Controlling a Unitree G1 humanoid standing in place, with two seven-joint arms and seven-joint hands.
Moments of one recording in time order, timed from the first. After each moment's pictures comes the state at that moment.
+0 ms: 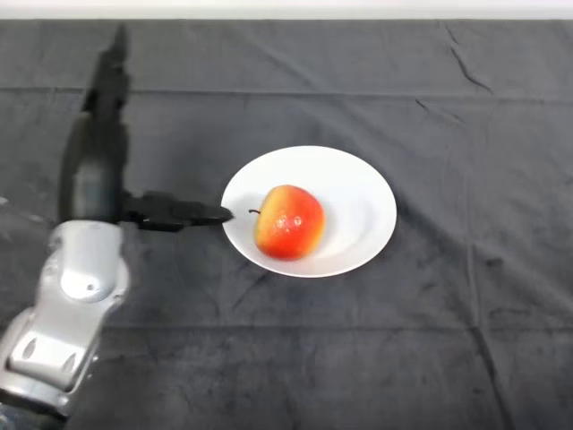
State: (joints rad) left arm -0.40 0.42 -0.19 0.16 0.04 -0.04 0.40; right arm -0.57 -0.37 -0.80 1.18 0.84 0.30 0.58
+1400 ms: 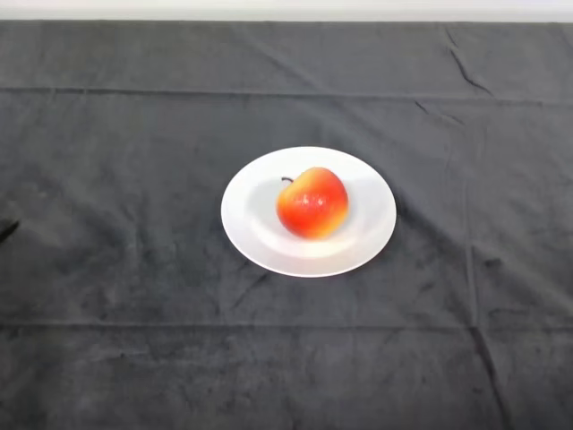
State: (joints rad) left arm -0.08 0.41 0.31 0.24 -0.19 -0.41 0.44; right arm -0.57 -0.37 -0.80 1.18 0.84 0.30 0.57
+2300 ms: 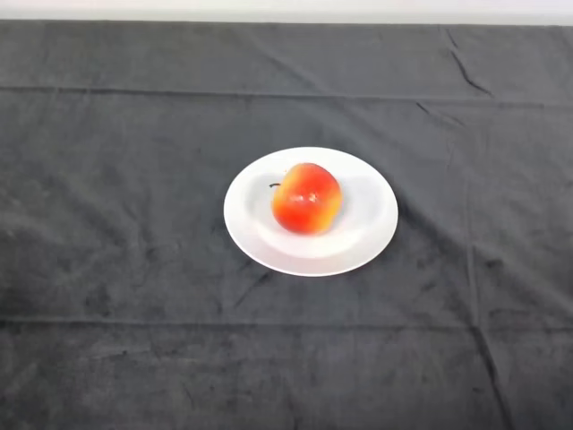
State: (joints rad) left arm -0.06 0.41 0.45 0.53 -0.21 -0.56 0.40; right arm -0.57 -0.37 -0.80 1.18 0.84 0.30 0.57
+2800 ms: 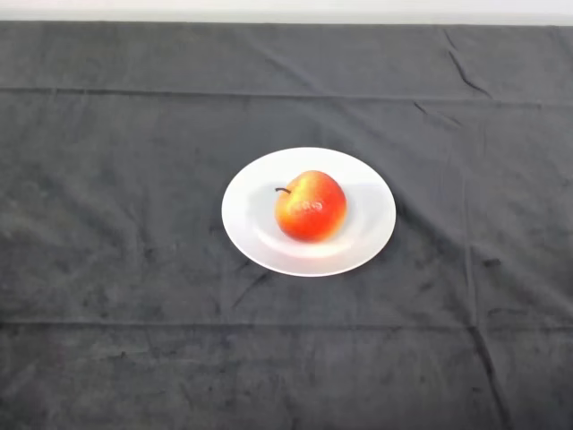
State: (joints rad) left arm -0.07 0.41 0.48 0.70 -0.21 -0.64 0.37; right arm -0.57 -0.37 -0.80 1.18 0.84 0.30 0.57
